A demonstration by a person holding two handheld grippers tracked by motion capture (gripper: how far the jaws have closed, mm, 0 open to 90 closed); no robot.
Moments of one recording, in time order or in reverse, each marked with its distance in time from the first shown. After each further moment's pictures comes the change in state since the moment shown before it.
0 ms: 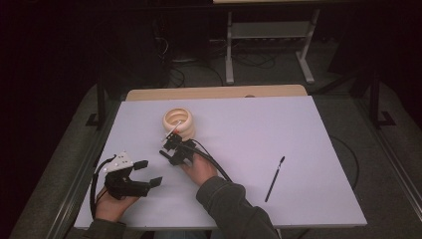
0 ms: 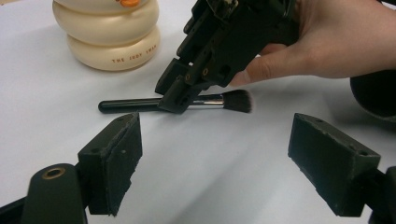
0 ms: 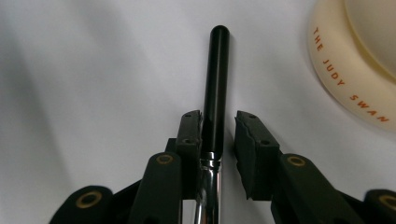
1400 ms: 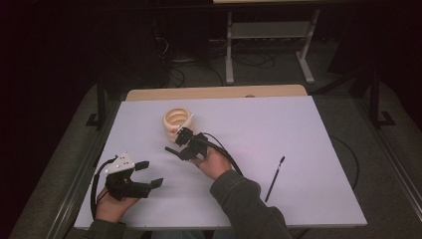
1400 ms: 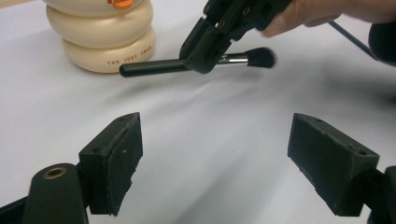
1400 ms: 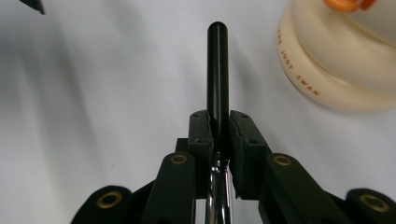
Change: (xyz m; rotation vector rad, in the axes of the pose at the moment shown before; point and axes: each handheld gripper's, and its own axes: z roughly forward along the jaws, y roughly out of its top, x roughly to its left) left arm -0.005 0.001 0.002 -0.009 -0.006 0.017; right arm -0.019 -0.013 -0.048 -0.031 0.059 -0.078
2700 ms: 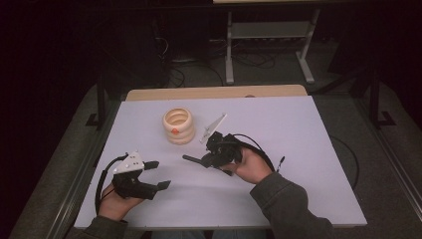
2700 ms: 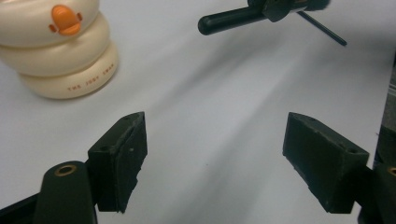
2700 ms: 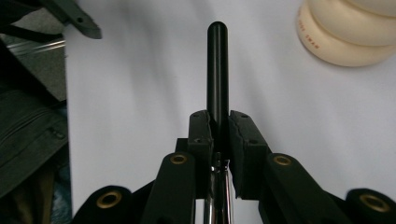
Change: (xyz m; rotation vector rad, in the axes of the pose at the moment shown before) left arm -0.016 0.022 0.005 0.050 -0.083 0.141; right arm 0.001 -0.054 -0.090 -0.049 0.112 -0.186
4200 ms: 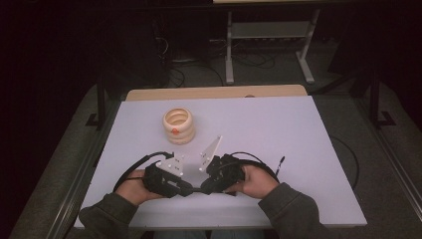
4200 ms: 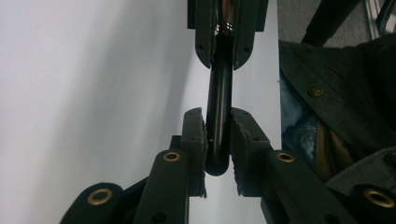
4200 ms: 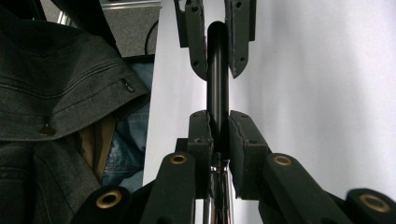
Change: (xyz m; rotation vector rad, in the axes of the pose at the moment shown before) left arm -0.031 0.055 0.051 0.329 -0.405 0.327; right arm 0.041 -0.018 0.009 0.069 0.209 -0.198
